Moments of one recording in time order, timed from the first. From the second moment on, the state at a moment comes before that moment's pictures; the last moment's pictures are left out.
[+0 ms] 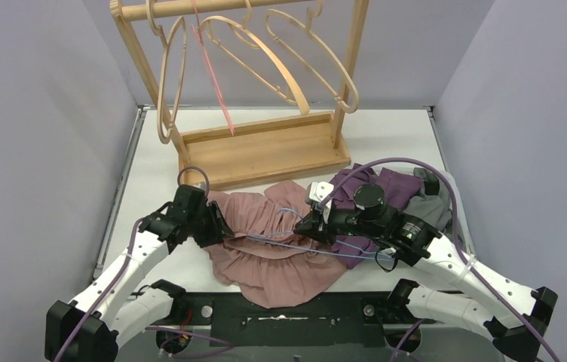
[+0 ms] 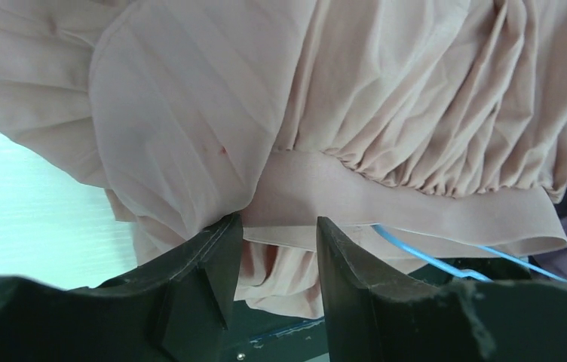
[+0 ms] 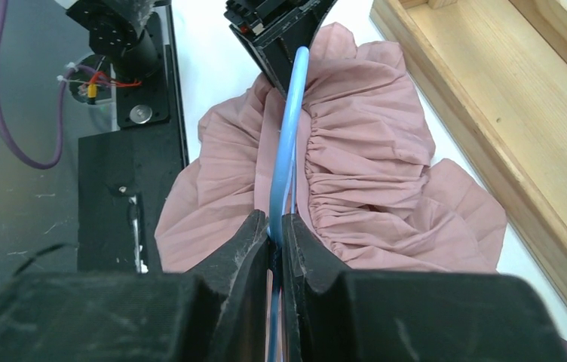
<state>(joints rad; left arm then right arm) -0.40 0.95 0.65 -0.71 0.16 -0.79 0.89 0.88 0.87 -0.35 -0.47 -0.16</state>
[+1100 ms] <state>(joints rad) -0.43 1.03 0.62 -0.62 0.20 -0.76 0.91 0.98 0.82 -0.23 -0.46 -0.17</state>
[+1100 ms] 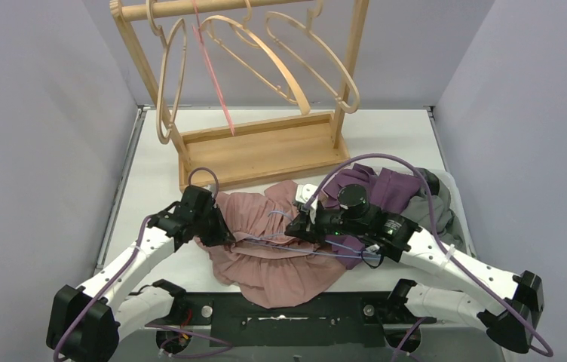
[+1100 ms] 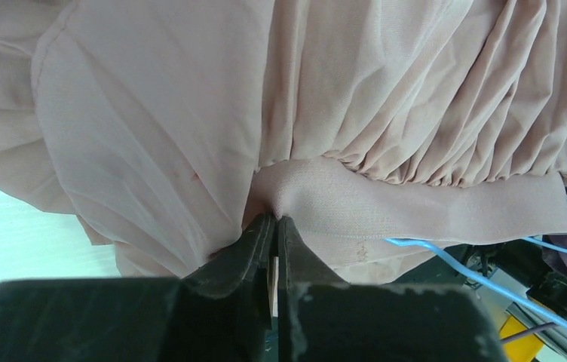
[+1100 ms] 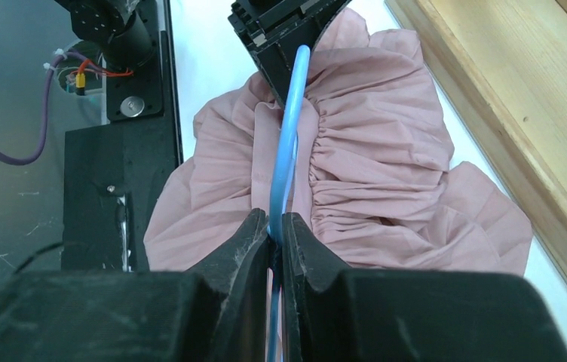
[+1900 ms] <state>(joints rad) -0.46 0.86 0.60 -0.26 0.52 -1.09 1.00 1.15 0.60 0.40 -0.22 -0.15</state>
